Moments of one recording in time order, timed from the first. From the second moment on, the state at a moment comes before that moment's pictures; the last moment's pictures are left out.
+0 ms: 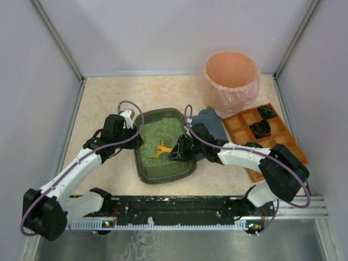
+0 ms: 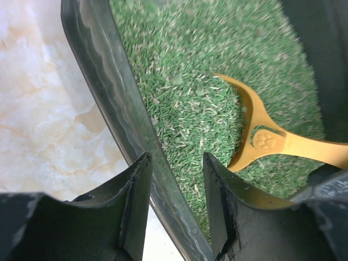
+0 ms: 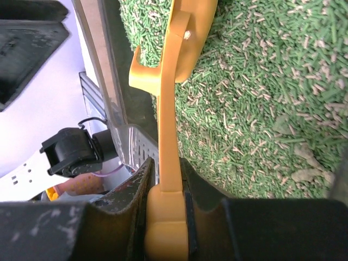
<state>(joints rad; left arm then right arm) -0.42 1.10 0.74 -0.41 0.06 -0.30 0.80 1.48 0.74 0.08 -0.40 1.03</state>
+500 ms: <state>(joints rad) -0.43 0.93 0.70 -0.33 0.00 -0.33 0.72 1.32 0.51 0.31 -0.42 1.09</state>
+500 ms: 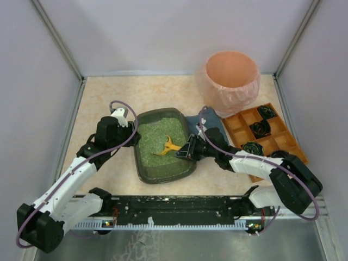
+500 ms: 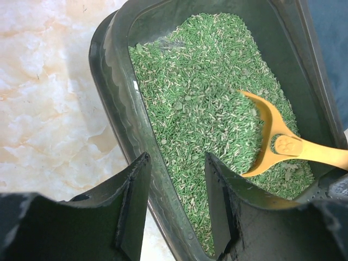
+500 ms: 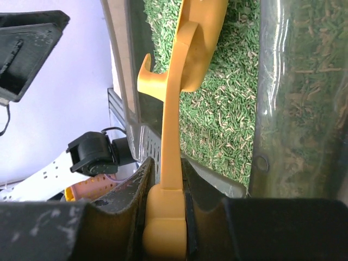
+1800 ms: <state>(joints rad) -0.43 0.95 0.70 -0.33 0.00 -0.33 0.57 1.23 0.29 0.80 -0.57 1.29</state>
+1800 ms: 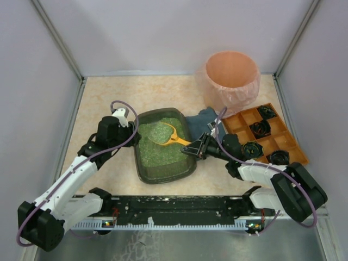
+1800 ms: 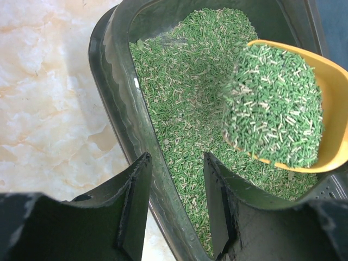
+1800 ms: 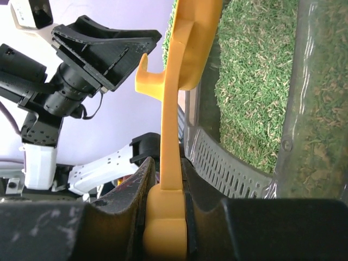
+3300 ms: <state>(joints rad) -0.43 0.96 0.70 -0.33 0.02 -0.33 0.53 1.25 0.22 0.89 -0.60 1.34</state>
